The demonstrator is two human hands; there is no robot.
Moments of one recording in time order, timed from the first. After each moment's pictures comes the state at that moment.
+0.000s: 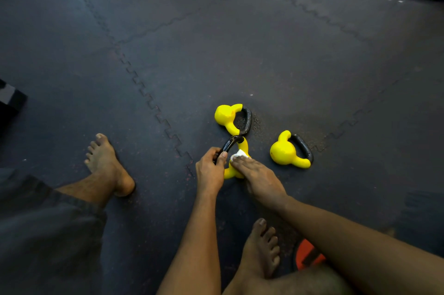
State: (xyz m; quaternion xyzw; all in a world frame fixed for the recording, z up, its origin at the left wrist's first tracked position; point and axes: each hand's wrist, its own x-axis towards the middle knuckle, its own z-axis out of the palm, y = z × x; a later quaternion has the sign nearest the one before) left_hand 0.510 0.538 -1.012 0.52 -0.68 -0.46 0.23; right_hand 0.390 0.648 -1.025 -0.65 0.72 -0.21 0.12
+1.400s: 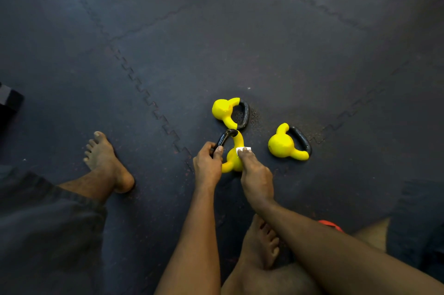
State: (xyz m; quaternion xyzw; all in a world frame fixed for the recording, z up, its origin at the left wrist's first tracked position) left_hand 0.507 0.539 -1.001 0.56 -0.67 -0.45 0.20; right_hand 0.429 0.644 -1.041 -0.41 0.84 -0.34 0.09
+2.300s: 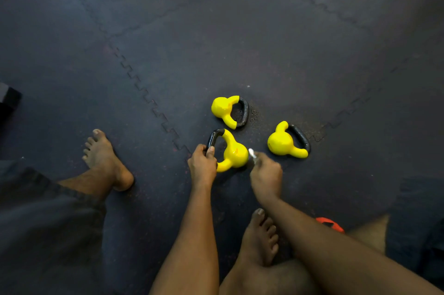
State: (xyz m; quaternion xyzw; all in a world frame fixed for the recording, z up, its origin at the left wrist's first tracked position) left_hand 0.515 0.534 -1.009 0.60 -0.63 -0.45 0.19; right_hand 0.416 0.651 -1.025 -0.23 0.90 -0.36 0.10
